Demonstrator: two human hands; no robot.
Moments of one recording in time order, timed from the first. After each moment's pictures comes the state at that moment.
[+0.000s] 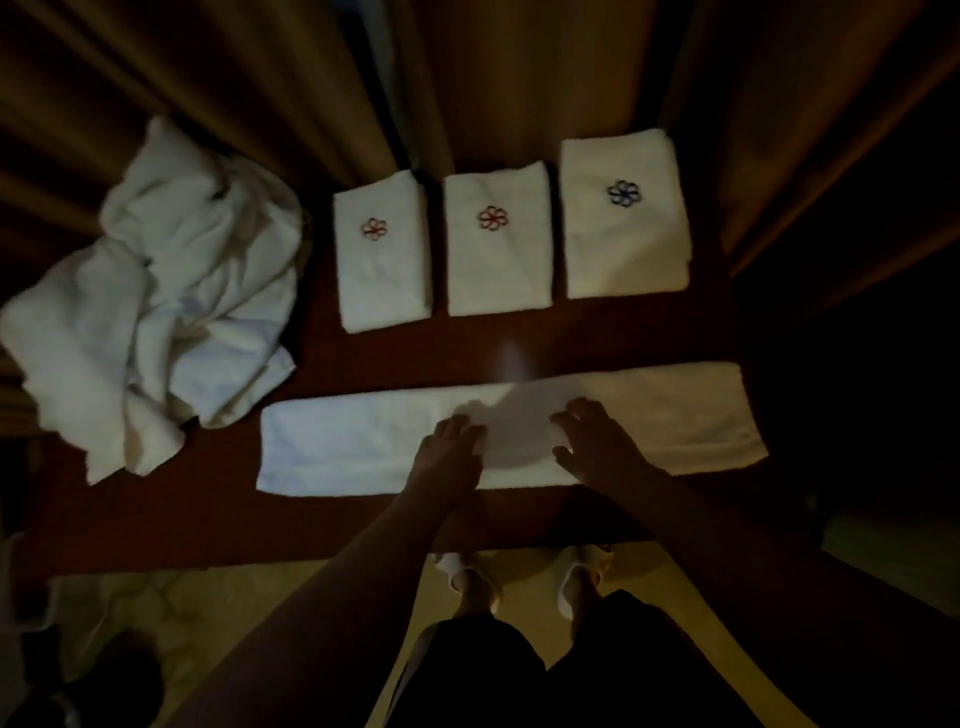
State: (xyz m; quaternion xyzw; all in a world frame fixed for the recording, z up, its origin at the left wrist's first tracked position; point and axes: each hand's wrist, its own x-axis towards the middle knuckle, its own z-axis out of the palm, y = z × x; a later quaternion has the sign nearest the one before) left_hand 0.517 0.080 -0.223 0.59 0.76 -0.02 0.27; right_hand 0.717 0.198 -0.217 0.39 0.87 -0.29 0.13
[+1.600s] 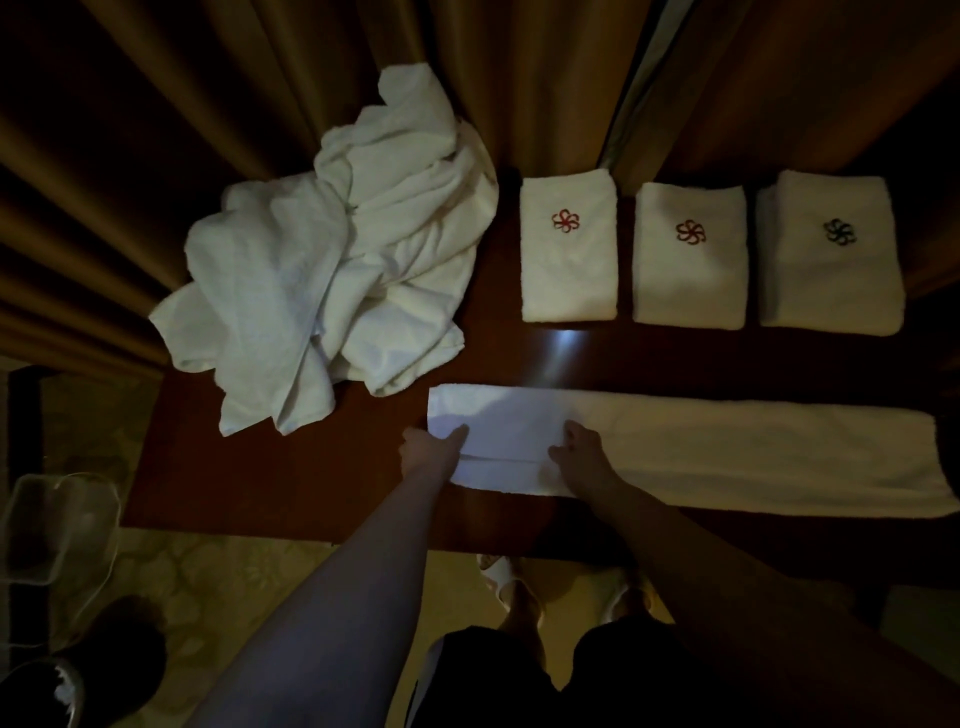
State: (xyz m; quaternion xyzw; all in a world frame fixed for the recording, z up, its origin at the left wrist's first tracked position) left_hand 0.283 -0.037 -0.228 0.00 0.89 0.21 0.41; right_hand 0.460 0.061 -0.252 0.59 0.61 -0.52 0.08
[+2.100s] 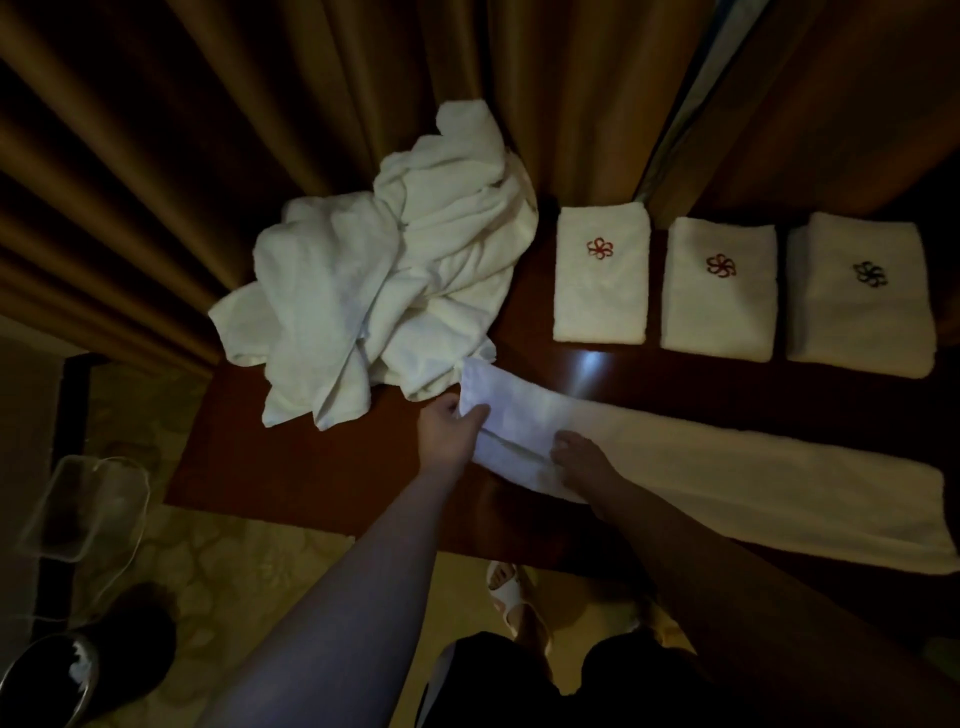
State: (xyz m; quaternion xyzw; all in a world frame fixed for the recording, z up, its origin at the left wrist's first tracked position) left_hand 0.274 -0.040 -0.176 0.12 0.82 0.45 0.32; right_hand 0.433 0.058 -0.215 0.55 0.59 -0.58 0.11
